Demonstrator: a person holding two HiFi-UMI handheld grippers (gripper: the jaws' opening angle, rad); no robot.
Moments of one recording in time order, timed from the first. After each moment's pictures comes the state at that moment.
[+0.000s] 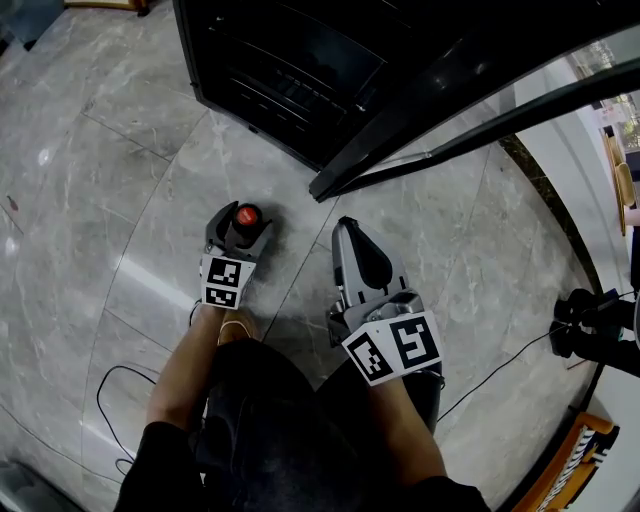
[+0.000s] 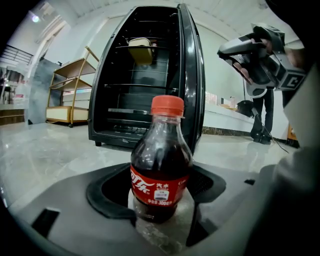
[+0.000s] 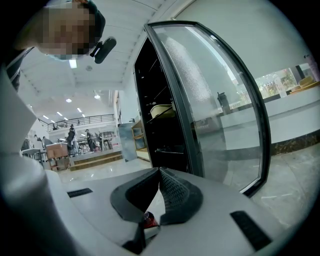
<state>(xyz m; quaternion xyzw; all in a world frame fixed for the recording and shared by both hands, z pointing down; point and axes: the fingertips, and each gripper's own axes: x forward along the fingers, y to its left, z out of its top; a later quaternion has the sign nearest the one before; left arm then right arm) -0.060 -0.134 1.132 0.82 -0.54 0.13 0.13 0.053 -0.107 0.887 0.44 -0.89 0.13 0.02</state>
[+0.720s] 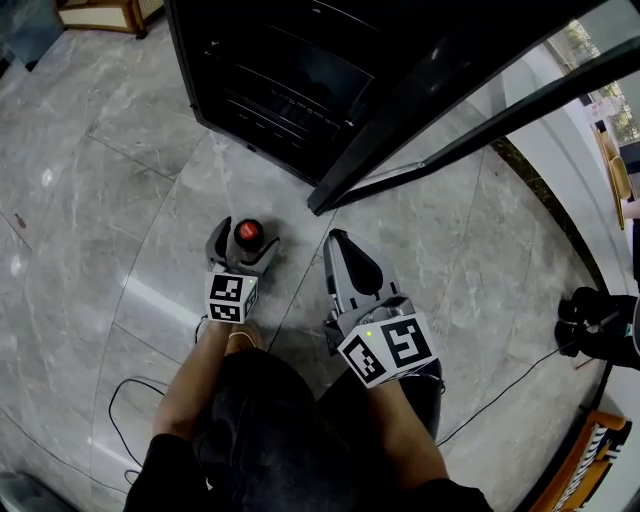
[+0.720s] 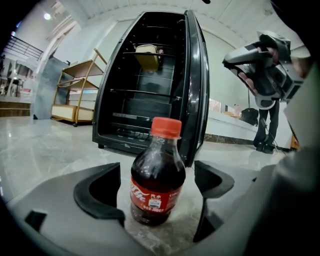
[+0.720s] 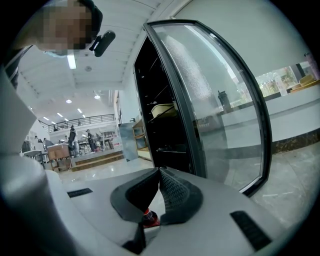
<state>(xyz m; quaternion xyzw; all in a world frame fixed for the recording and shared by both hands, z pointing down) -0.060 -0.130 1.112 0.81 -0.56 0.09 0.14 0.051 -0.102 0.884 0.44 -0.89 0.14 0.02</state>
